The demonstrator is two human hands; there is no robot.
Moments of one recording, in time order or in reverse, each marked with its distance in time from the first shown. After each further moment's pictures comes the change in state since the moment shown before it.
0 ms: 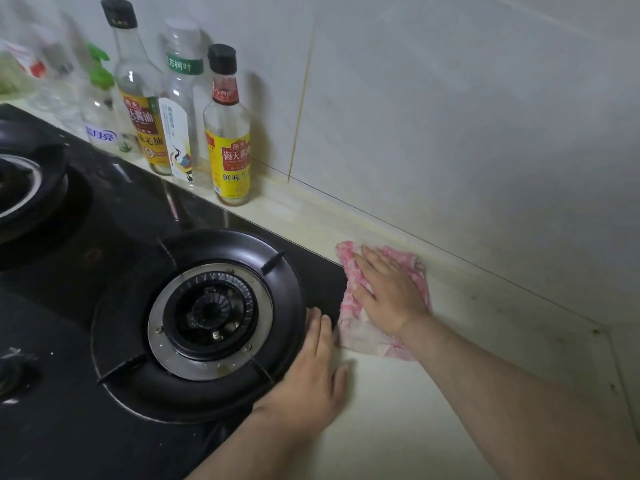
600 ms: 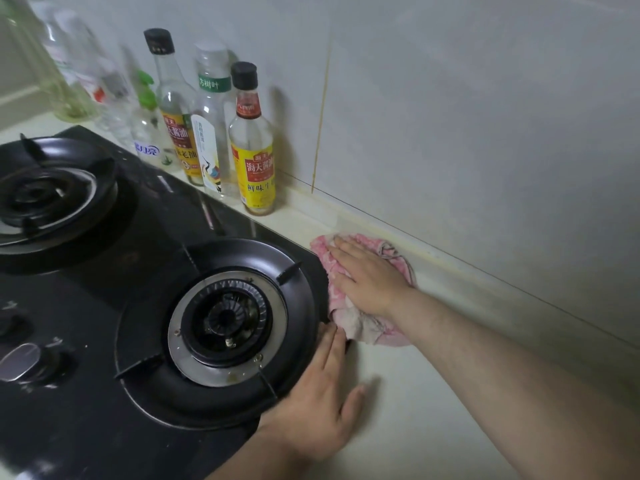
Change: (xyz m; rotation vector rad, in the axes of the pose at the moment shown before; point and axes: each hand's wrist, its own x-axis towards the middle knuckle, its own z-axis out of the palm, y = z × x) left_hand -0.001 -0.003 0.003 0.041 -0.038 -0.080; right_hand 0.068 -0.041 -0.014 0.151 -0.125 -0.286
